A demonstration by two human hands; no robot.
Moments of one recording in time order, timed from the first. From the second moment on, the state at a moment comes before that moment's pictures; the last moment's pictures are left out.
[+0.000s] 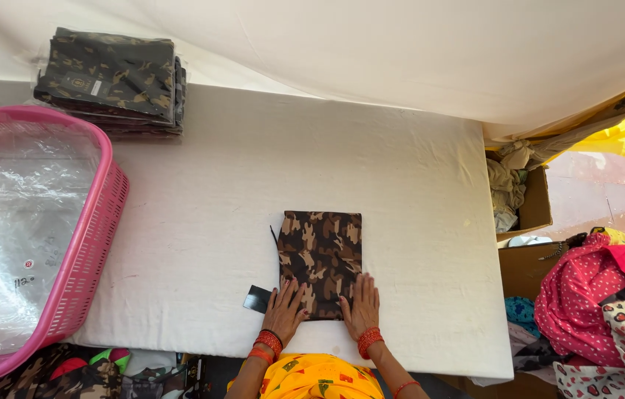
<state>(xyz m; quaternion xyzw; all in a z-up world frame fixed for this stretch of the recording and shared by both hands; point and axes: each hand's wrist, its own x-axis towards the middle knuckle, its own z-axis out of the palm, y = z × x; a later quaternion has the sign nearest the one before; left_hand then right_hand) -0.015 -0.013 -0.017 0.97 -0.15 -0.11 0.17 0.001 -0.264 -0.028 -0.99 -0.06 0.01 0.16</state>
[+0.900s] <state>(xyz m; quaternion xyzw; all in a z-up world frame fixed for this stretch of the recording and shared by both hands) -0.020 0.039 0.056 0.95 0.05 -0.27 0.17 0.001 -0.256 -0.013 -0.94 0.12 -0.03 0.31</state>
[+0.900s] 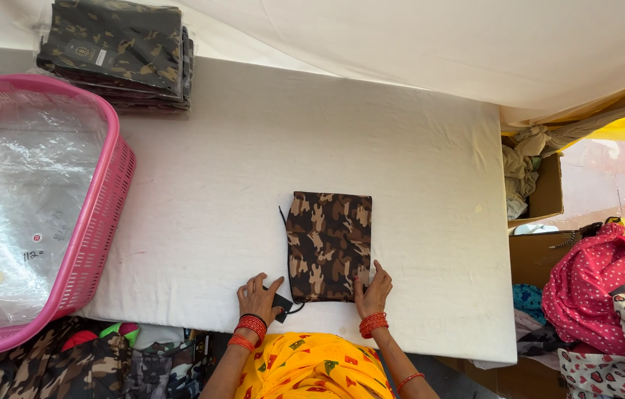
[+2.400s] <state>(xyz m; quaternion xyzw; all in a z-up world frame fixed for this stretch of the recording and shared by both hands) 0.018 -0.013 -0.014 0.34 0.33 -0.26 0.84 0.012 -0.227 -0.002 -0.52 0.30 0.36 0.71</state>
